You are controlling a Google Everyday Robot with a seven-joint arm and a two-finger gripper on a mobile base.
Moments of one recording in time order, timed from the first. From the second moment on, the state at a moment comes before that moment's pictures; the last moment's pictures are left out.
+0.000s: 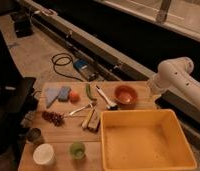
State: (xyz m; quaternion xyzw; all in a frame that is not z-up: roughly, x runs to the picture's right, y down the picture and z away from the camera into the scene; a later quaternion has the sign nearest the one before) arm 0.297 0.029 0.791 -0.20 -0.05 -0.02 0.98
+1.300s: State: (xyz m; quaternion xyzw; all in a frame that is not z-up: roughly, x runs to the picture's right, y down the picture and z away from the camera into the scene) arm 0.239 -0.001 0.757 -0.18 -0.07 -0.19 0.96
